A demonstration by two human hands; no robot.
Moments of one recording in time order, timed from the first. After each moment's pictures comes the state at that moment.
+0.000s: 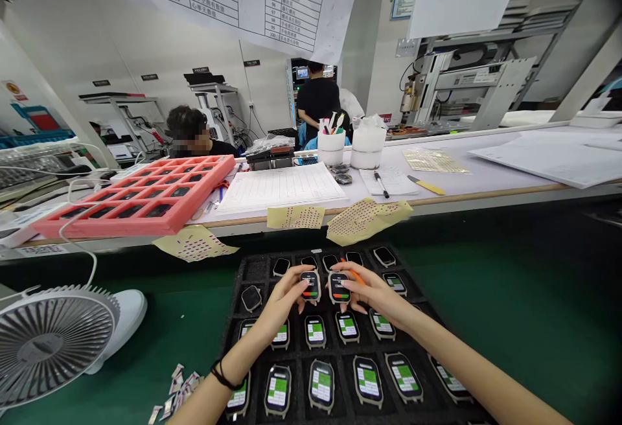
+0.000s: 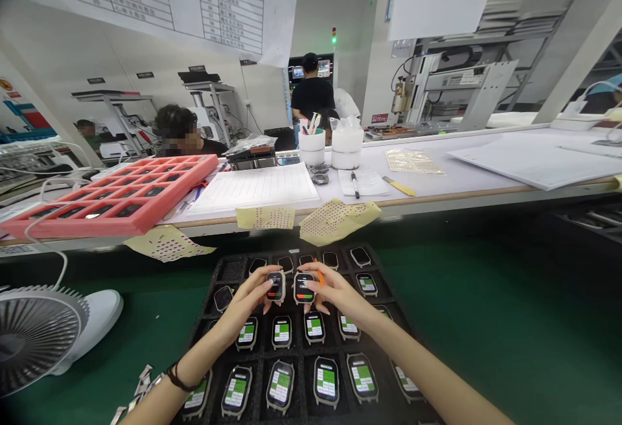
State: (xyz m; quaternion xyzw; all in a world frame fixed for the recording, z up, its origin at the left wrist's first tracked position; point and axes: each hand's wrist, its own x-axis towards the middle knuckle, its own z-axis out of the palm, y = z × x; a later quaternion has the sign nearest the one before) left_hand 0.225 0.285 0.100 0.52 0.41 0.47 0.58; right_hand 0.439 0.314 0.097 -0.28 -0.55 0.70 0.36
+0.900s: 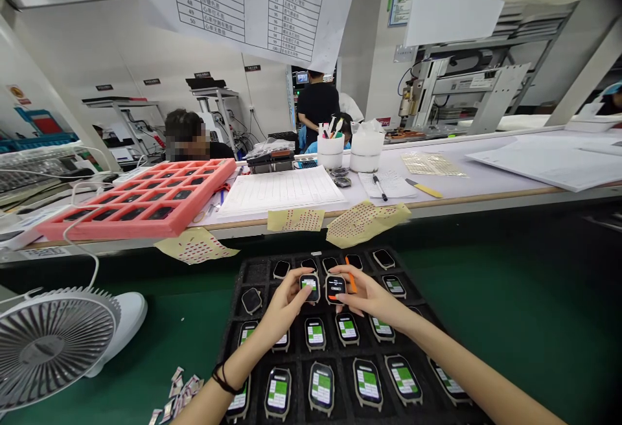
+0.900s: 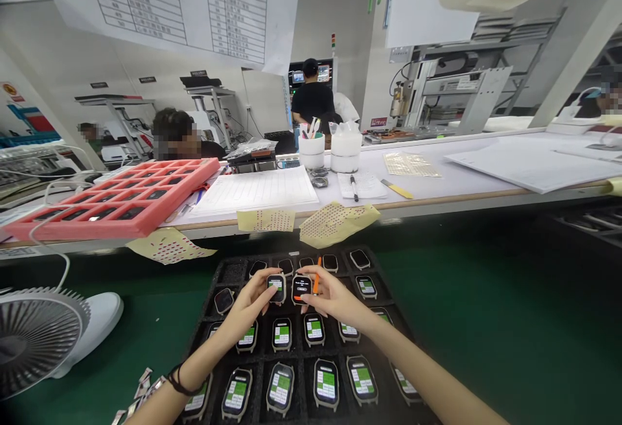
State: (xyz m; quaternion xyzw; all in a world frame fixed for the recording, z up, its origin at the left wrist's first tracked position) left_hand 0.225 0.283 0.098 0.61 0.43 0.45 0.49; right_hand 0.435 0.314 0.092 -0.27 -0.62 0.65 0.35
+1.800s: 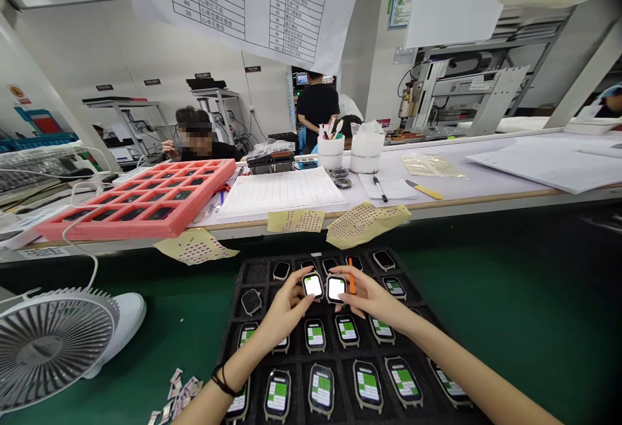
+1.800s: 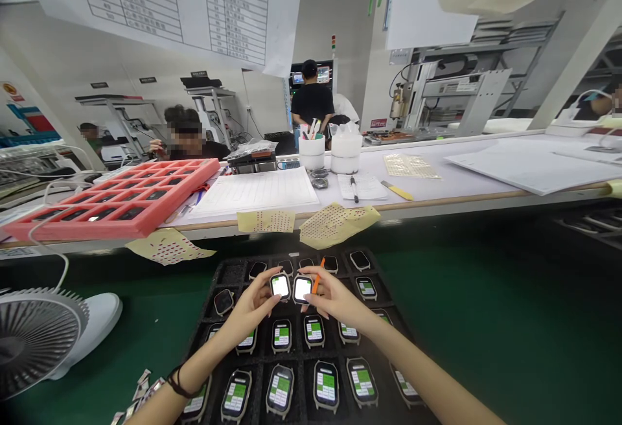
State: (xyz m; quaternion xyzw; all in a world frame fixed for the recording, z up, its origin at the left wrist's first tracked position) left_hand 0.223 0.285 0.089 0.62 0.43 0.43 0.49; right_hand 0.438 0.317 0.086 -0.29 -0.62 0.64 0.35
